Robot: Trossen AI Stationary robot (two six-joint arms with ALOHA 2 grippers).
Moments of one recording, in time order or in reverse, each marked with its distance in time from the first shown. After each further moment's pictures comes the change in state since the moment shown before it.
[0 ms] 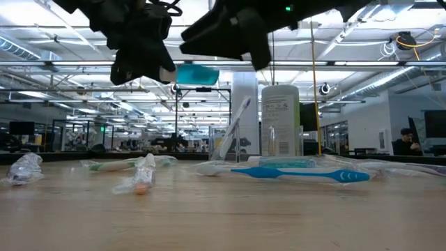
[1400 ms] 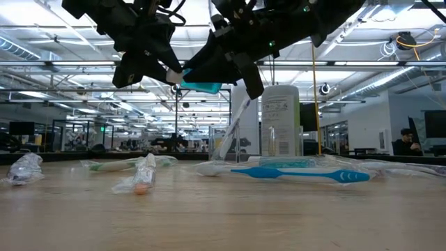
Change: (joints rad) left arm 0.052 0.000 -0.001 0.042 0.034 -0.087; right arm -0.188 0.001 -0.002 -0.083 -0.213 -0.130
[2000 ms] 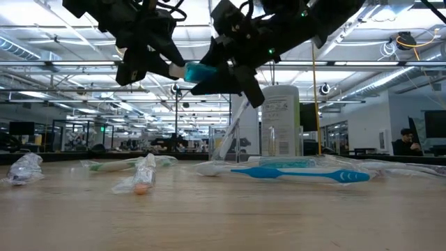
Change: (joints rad) left arm -0.001 -0.001 0.002 0.022 0.014 0.021; right arm -0.002 0.002 -0.002 -0.045 0.116 -0.030
